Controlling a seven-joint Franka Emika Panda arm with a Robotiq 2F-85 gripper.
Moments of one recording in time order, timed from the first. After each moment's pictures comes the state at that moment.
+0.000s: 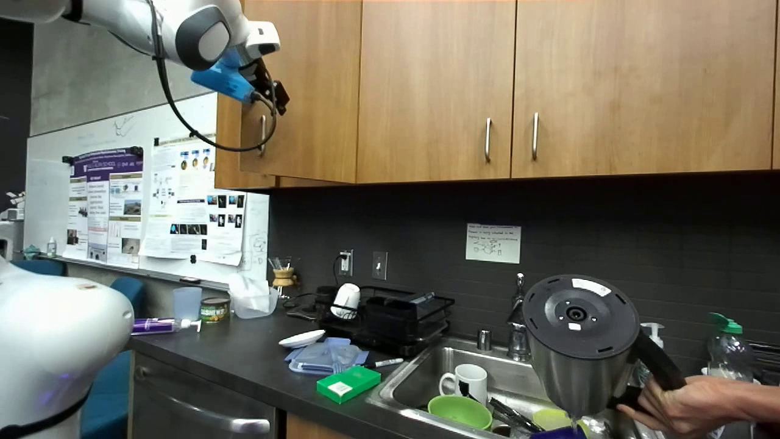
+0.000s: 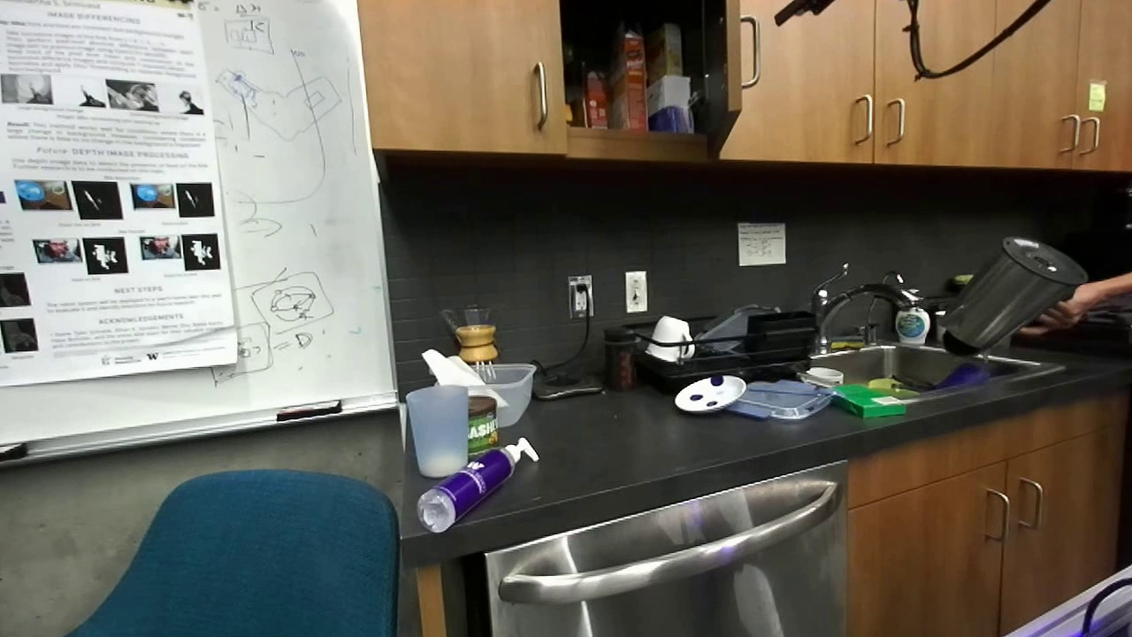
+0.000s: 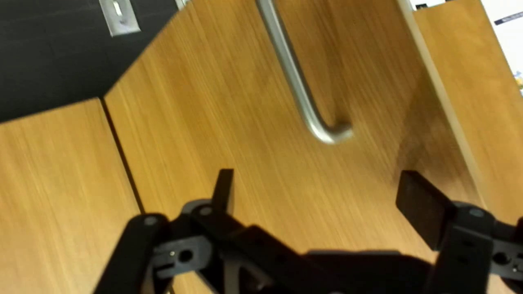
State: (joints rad) arm 0.21 -0.80 -0.06 -2.14 0.33 2.53 0.01
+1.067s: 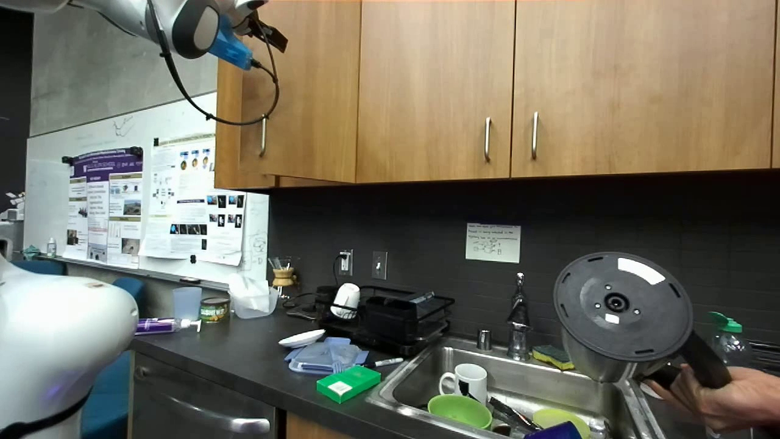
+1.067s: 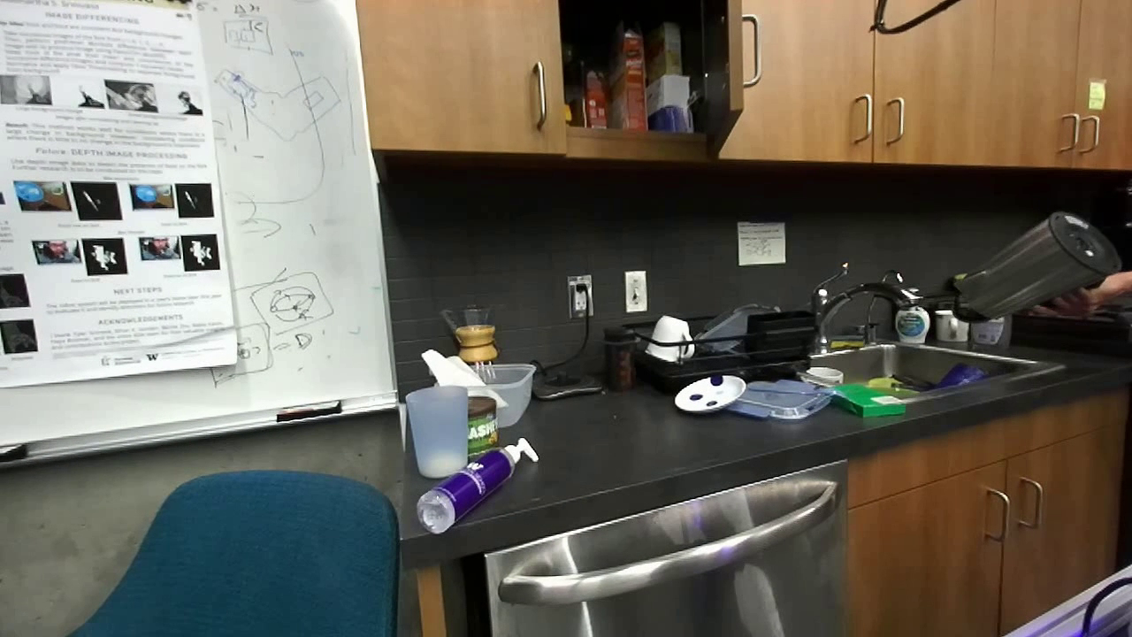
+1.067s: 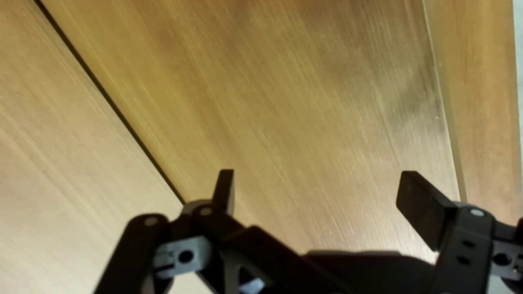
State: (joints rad) arm 0.28 -0.77 -0.04 -2.06 0.39 2.99 0.02
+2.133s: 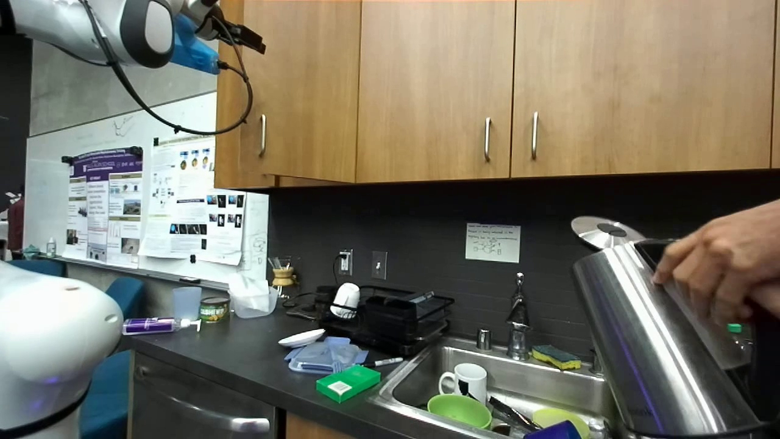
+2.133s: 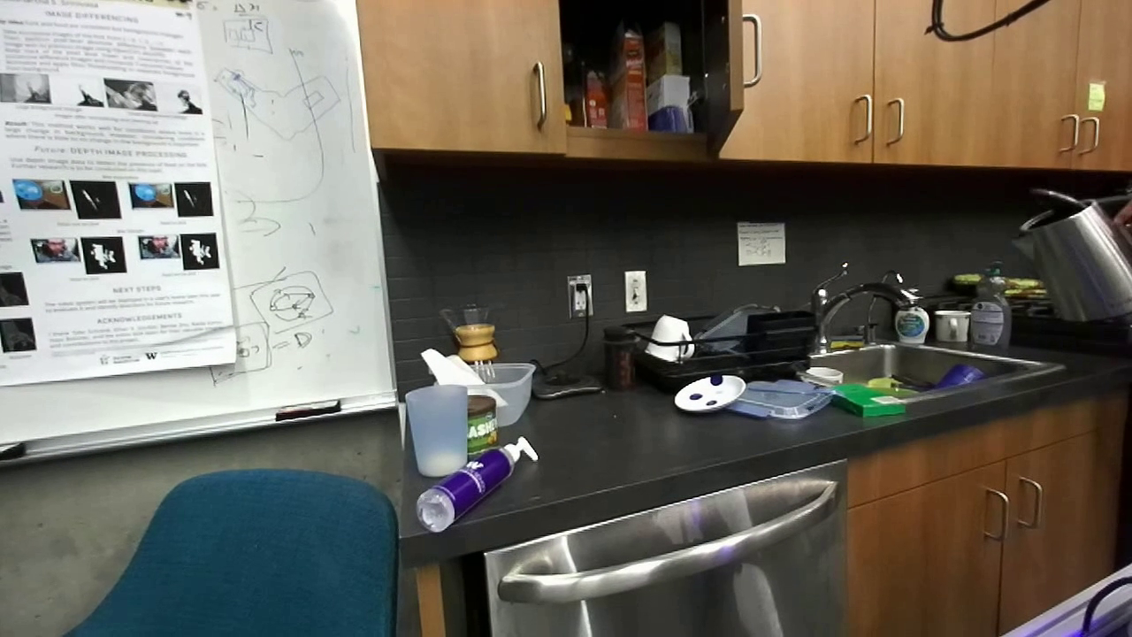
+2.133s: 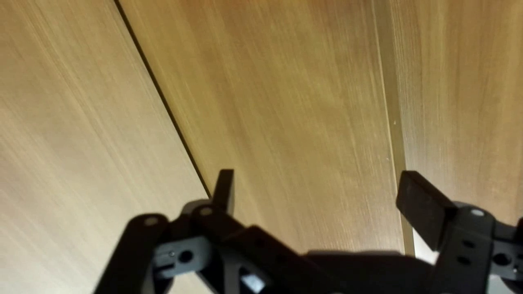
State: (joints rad) arm 0.05 -0.98 0.11 -2.28 0.26 3.01 0.15
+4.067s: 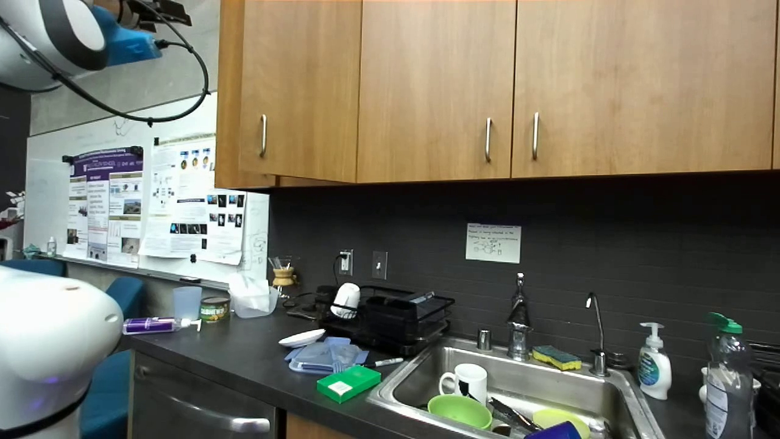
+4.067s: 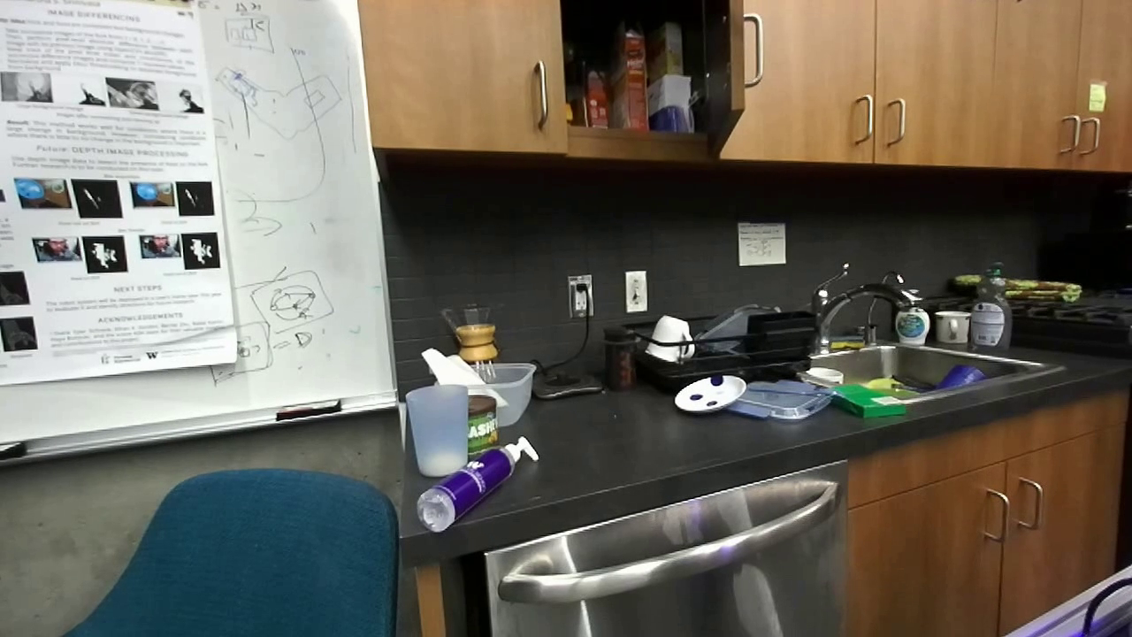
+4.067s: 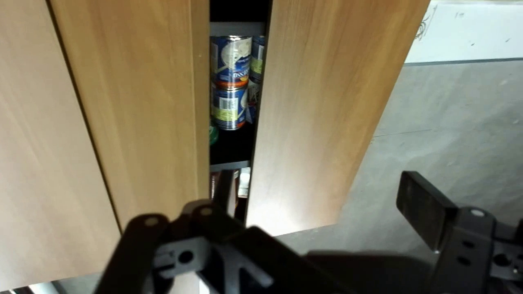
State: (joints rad) arm 0.05 -1.14 0.30 -2.38 0.07 3.19 0.12
